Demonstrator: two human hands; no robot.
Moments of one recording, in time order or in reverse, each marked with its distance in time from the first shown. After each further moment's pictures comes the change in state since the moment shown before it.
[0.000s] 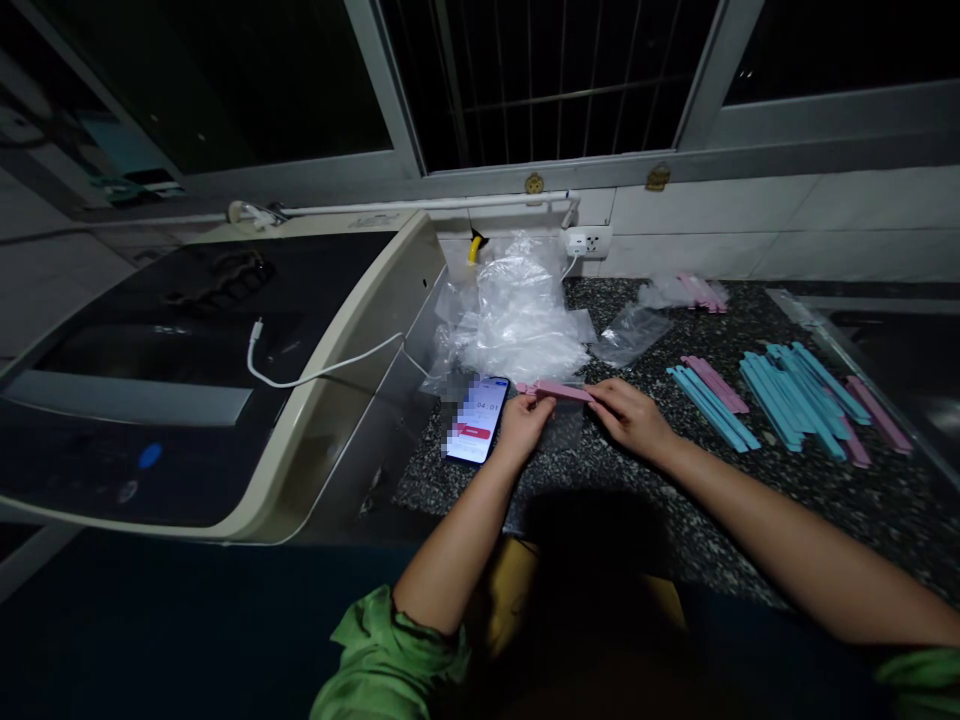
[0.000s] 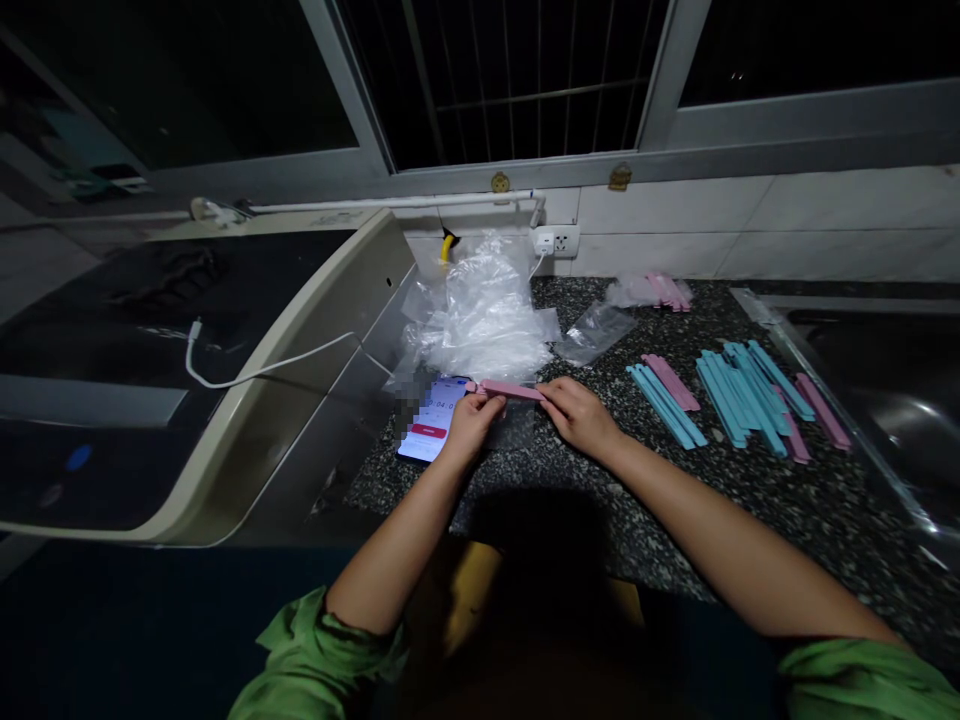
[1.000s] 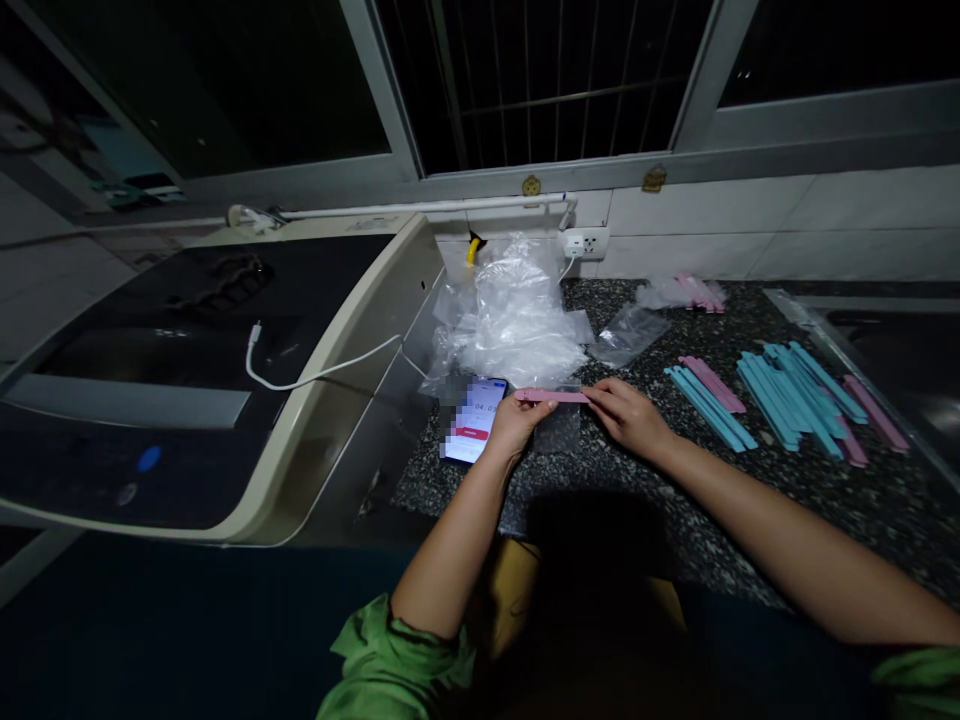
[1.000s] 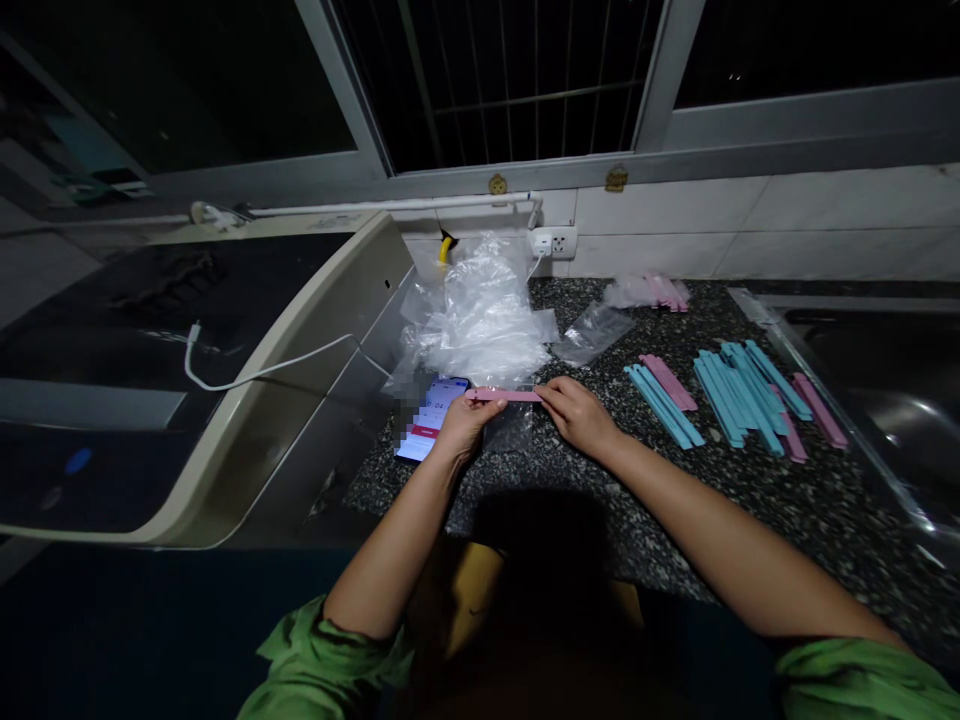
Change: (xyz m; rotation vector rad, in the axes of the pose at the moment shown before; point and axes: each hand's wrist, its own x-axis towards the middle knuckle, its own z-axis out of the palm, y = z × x) left_hand 0.006 -0.008 -0.002 -0.303 -0.017 -0.023; right_hand 0.000 0.007 0.000 -0.063 -0.047 -0.033
